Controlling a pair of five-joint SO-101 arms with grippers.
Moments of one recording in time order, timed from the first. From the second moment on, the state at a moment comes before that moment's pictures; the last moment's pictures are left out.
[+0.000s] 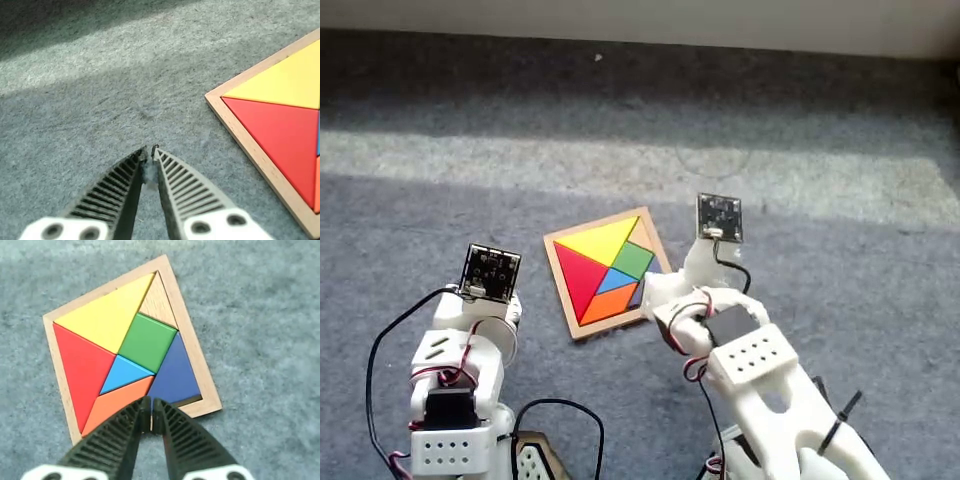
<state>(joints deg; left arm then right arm) -9.2 -103.3 96.0 52.2 -11.7 -33.3 -41.3 63.4 38.7 -27.3</state>
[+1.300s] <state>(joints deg) -3.7 -103.3 96.0 52.2 -11.7 -24.4 -99.9 96.0 19.0 -14.1</state>
